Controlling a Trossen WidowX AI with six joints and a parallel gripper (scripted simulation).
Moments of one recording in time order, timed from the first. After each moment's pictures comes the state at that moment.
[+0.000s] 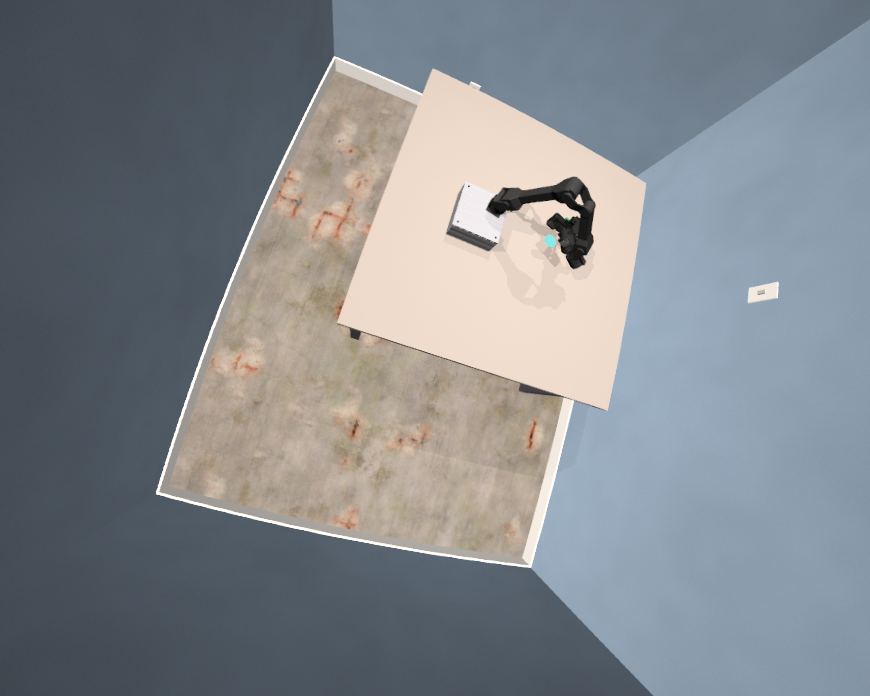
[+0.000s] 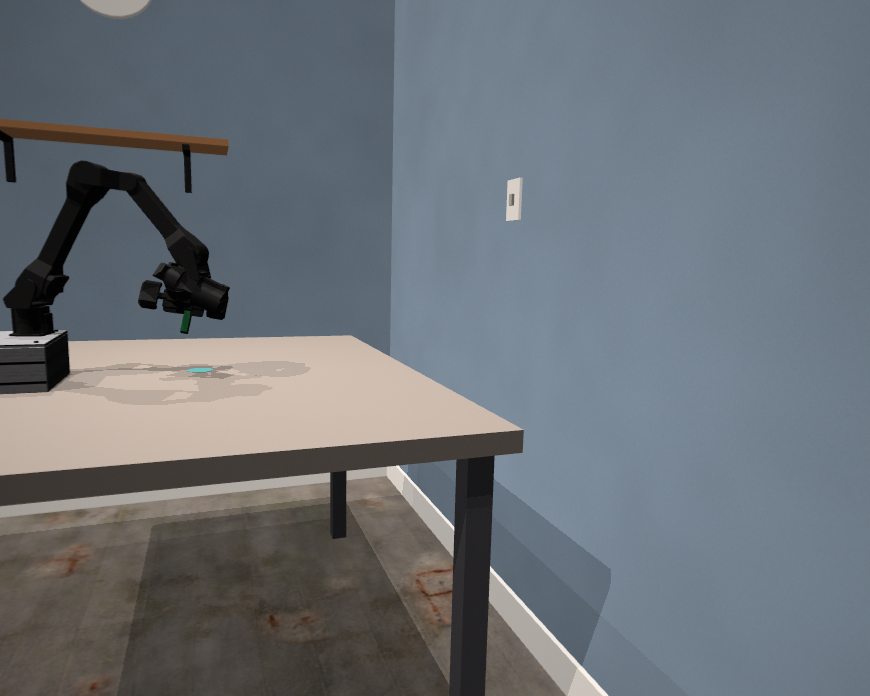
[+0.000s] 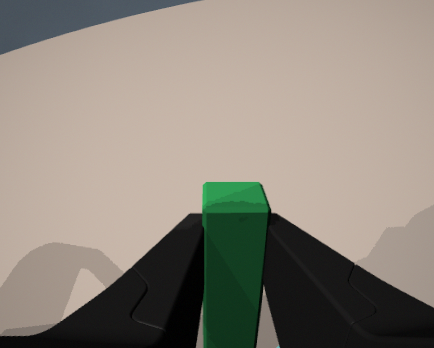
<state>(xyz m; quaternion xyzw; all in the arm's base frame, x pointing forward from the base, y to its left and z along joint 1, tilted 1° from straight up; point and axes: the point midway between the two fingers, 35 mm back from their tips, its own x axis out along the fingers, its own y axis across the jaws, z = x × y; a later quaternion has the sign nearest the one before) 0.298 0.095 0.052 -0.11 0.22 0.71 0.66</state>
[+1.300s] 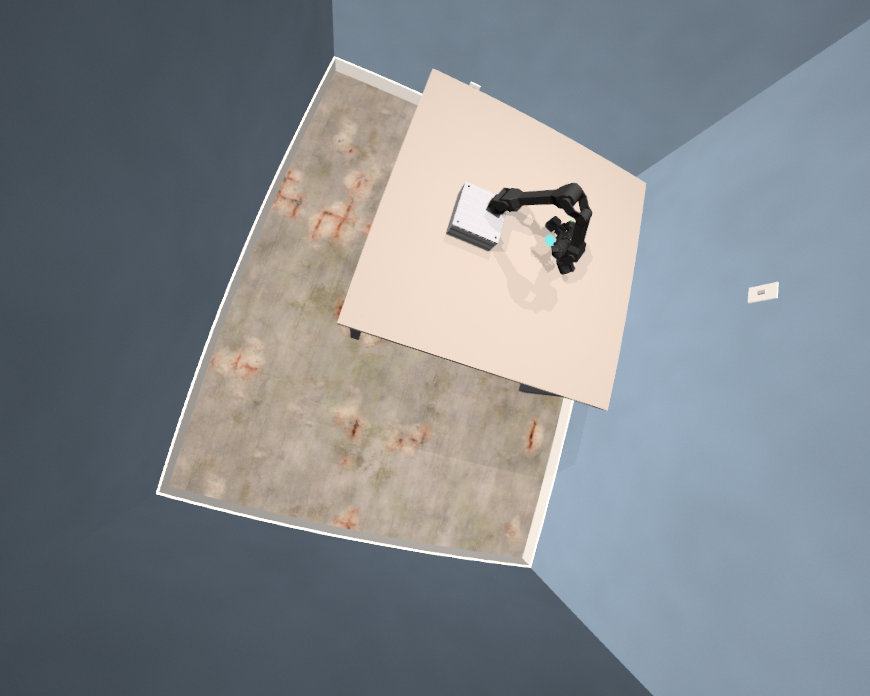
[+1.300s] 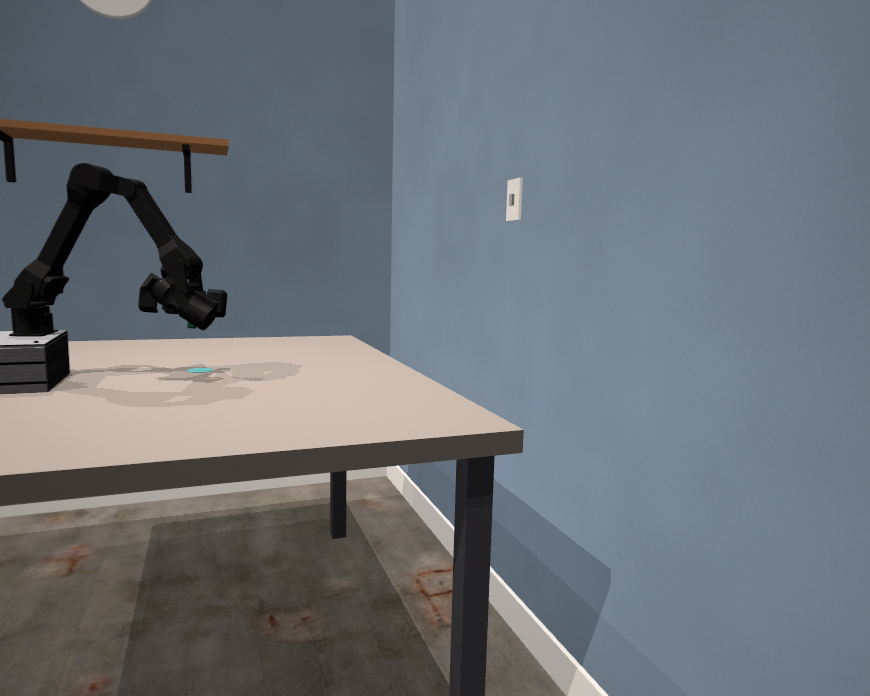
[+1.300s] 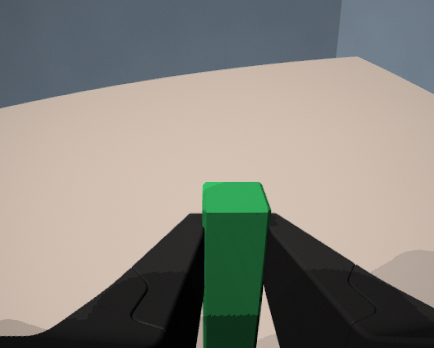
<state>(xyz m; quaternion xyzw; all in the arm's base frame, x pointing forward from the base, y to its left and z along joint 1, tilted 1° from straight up) 0.308 0.081 0.062 -0.06 0.11 0.68 0.73</state>
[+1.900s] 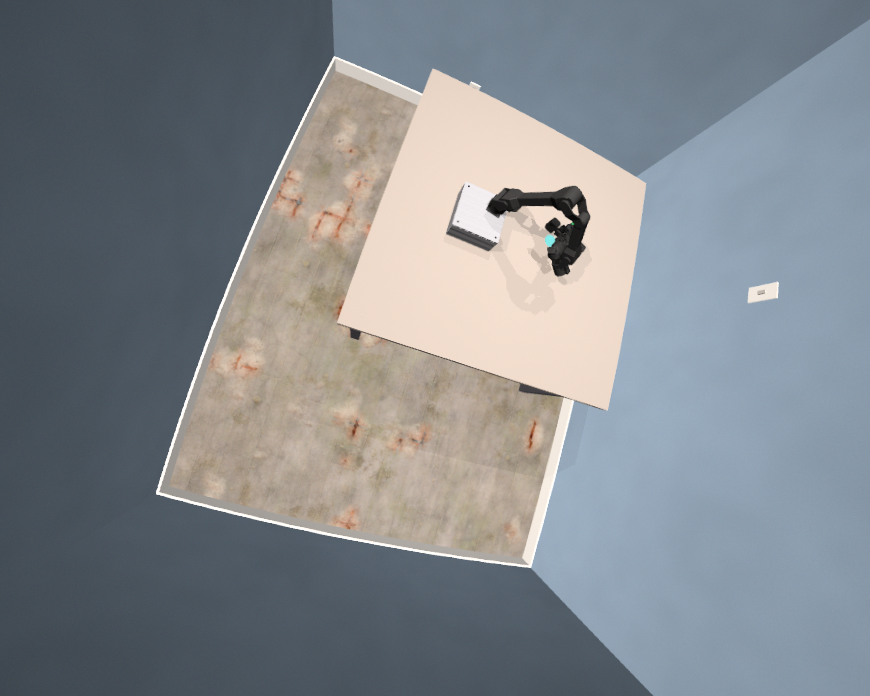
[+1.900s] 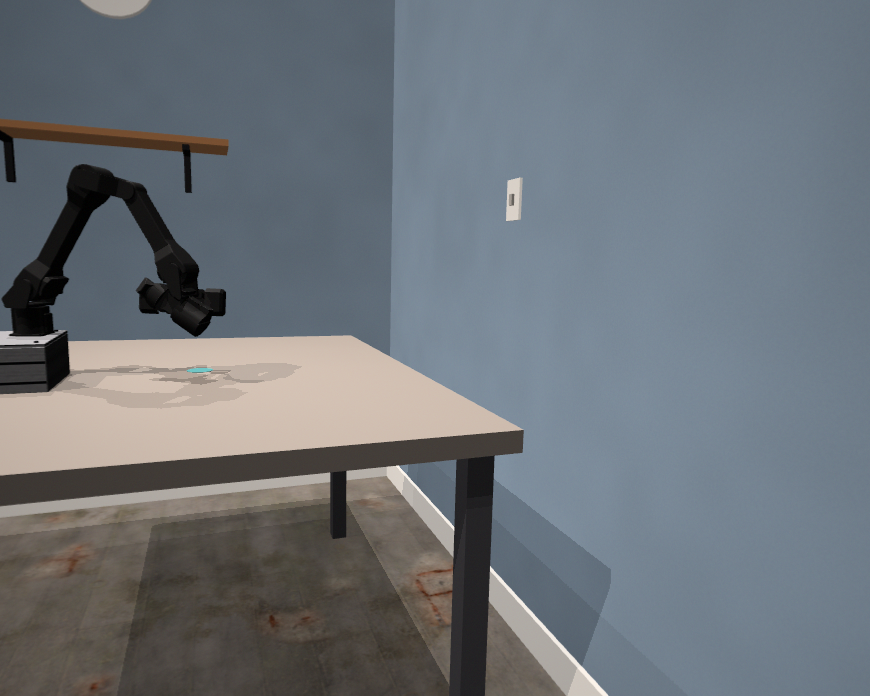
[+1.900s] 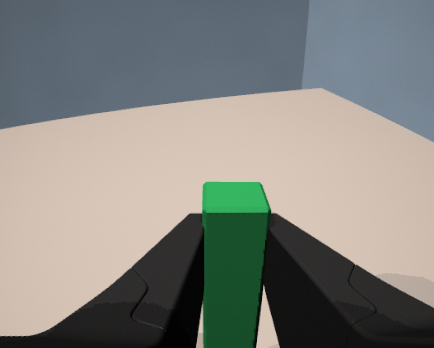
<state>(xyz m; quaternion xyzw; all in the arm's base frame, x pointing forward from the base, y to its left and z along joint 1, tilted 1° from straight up) 0.313 0.071 0.066 -0.05 0.06 0.65 0.76</state>
